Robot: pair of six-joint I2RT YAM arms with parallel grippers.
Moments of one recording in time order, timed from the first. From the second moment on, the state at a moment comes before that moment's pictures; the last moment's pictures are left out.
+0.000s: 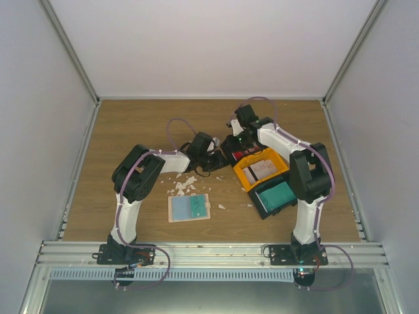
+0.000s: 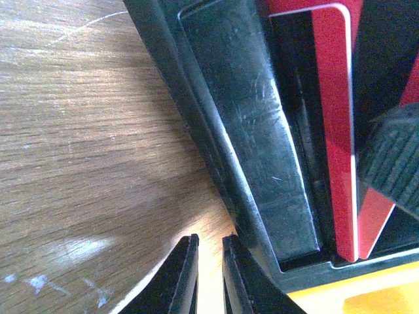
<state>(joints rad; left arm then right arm) -0.62 2.08 1.19 0.12 0.45 -0.84 0.42 1.97 1.50 -0.67 -0.27 0.14</state>
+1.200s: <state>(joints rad) -0.62 1.66 1.08 0.05 0.30 -0.75 0.42 1.47 1.33 -0.55 -0.12 0.16</state>
